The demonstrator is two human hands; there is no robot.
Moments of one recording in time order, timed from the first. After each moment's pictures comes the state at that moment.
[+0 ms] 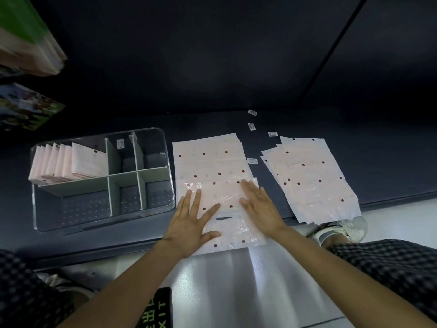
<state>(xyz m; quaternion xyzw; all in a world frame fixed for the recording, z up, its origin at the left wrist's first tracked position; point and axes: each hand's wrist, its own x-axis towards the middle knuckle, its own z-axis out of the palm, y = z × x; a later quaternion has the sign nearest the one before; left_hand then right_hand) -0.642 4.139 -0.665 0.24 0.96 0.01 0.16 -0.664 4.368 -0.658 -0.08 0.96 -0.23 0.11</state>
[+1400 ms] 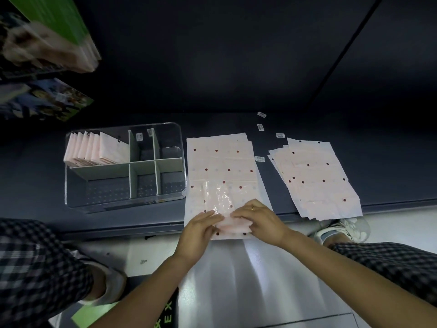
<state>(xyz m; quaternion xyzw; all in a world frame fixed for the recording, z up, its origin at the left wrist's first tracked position) -0.584 4.144 -0.647 0.10 0.89 0.44 0.08 -0.624 4.358 -0.637 -0.22 0.93 -0.25 0.18</state>
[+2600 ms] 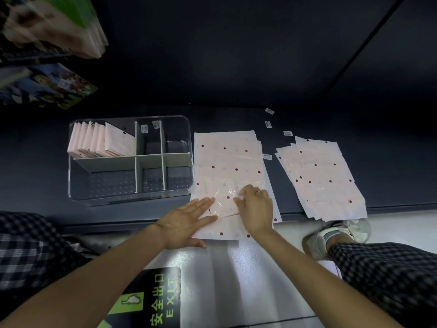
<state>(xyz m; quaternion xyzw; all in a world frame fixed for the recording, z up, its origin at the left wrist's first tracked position) -0.624 4.076 -0.668 0.43 0.89 0.02 0.17 -0.635 4.292 -0.629 0.05 0.99 -0.15 0.06</state>
